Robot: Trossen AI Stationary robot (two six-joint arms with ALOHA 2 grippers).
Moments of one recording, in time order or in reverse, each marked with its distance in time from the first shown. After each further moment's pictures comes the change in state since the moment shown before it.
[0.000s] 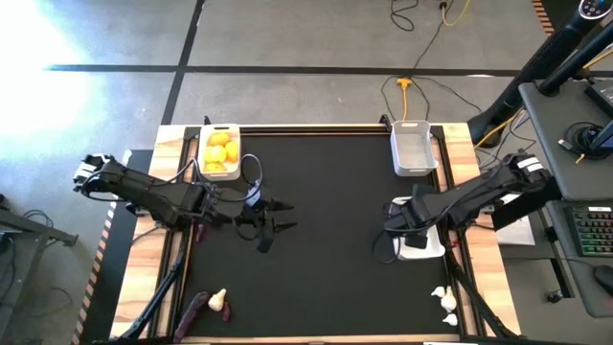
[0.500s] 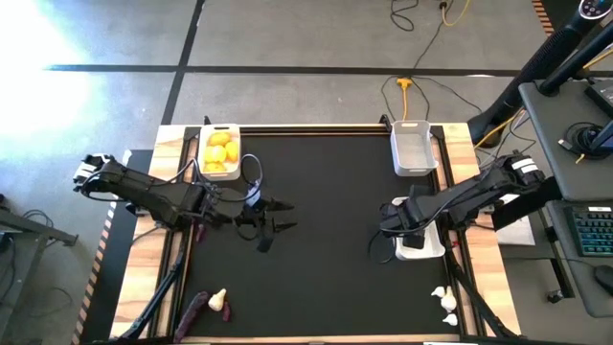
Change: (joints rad) left arm -0.001 0.000 0.000 0.000 0.000 -0.008; right arm -0.021 0.054 -0.028 0.050 -0.002 -0.016
